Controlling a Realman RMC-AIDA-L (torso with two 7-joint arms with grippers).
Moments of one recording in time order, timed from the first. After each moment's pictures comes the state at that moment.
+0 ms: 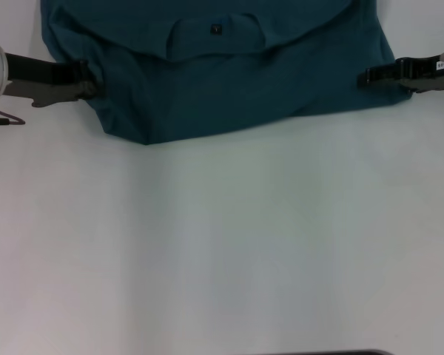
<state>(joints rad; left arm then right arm) -0.65 -2.14 -2.35 -1.02 -0.63 1.34 -2.76 0.74 1.92 -0.70 -0.51 -2.45 -1.12 2.40</state>
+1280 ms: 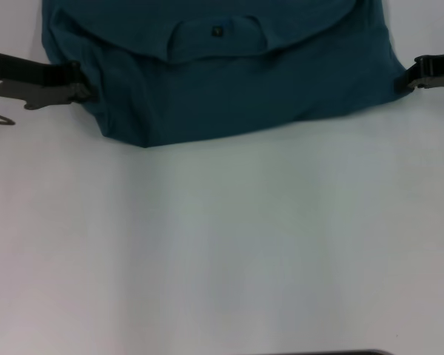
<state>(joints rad) -0.66 -2.09 -2.34 -0.97 -0.65 1.36 -2.76 0.74 1.89 -0.71 -0.60 -2.52 -1.26 2.45</state>
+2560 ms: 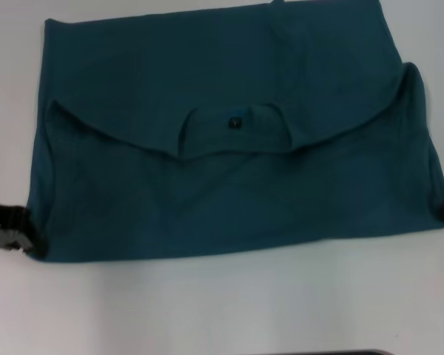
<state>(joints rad) -0.56 -2.06 -2.33 -1.07 -0.42 1.87 -2.68 0.70 1.93 -0.78 -0.75 -2.82 -1.73 2.42</state>
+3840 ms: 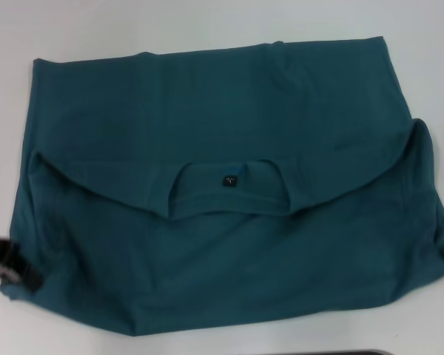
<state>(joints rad) -0.56 -2.06 -2.40 -1.08 -0.36 2.02 -2.52 0.64 1.96 -0.78 -0.88 -2.77 -1.98 2.32</state>
